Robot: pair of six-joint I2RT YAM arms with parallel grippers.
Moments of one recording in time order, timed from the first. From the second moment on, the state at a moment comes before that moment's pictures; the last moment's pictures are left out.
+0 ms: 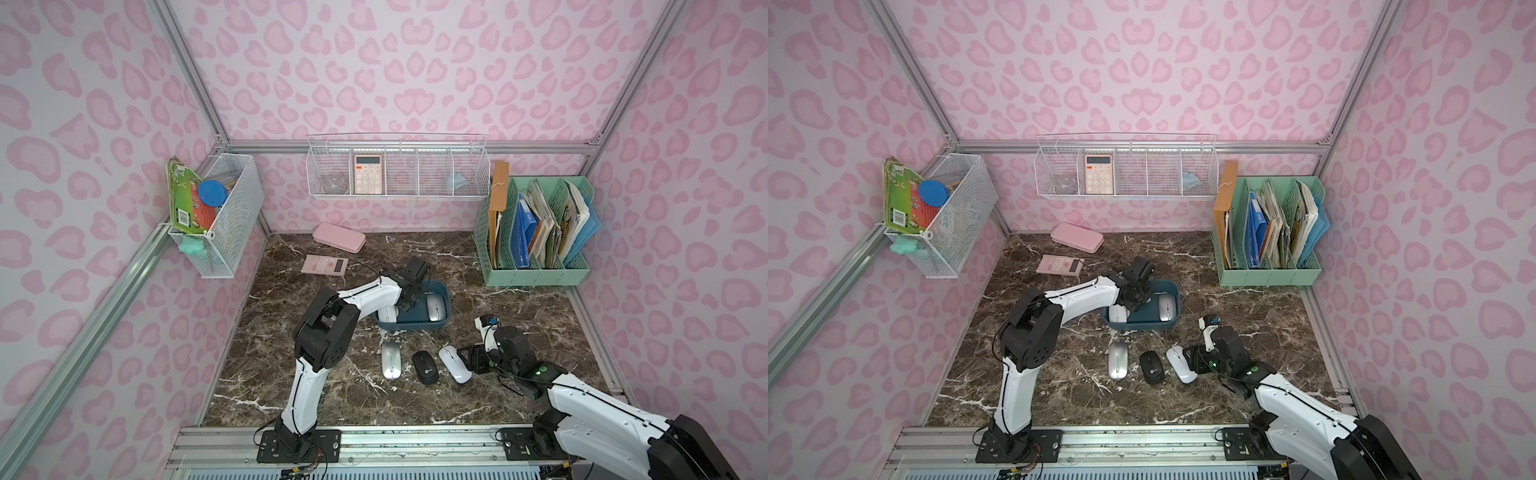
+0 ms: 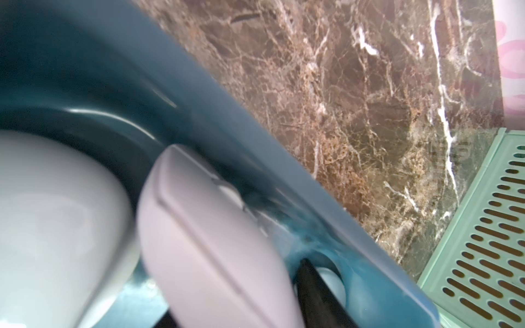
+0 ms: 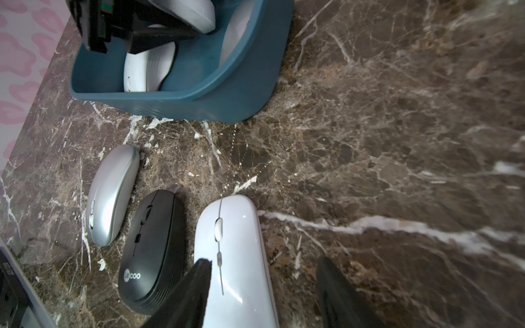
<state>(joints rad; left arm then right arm) -0.65 2.11 1.53 -0.47 -0.16 -1.38 0.60 0.97 0.28 -0.03 -0.14 0.47</state>
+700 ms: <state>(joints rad) -0.63 2.06 1.44 -0.42 -0.23 -1.30 0.60 1.03 0.31 -0.01 -0.16 0.48</state>
